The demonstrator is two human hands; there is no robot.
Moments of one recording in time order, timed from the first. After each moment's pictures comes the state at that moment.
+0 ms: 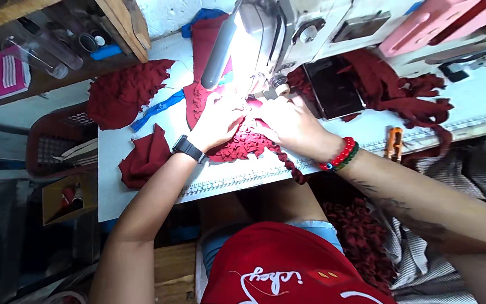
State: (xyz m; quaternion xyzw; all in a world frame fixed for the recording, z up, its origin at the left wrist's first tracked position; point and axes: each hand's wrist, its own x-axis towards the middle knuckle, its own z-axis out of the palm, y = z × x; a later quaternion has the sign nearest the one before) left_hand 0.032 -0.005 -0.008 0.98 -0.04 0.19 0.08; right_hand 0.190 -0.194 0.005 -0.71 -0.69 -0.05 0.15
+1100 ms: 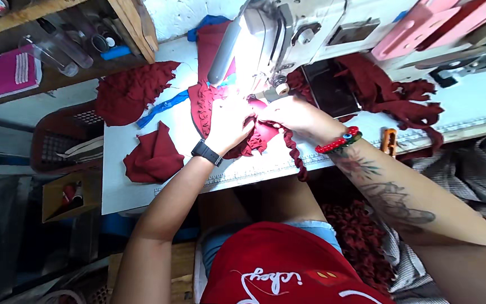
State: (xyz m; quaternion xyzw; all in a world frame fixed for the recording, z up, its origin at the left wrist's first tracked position) left_hand 0.045 -0.047 -0.010 0.97 0.11 0.22 0.06; right_hand 0.201 -0.179 0.028 -0.76 -0.44 0.33 0.34
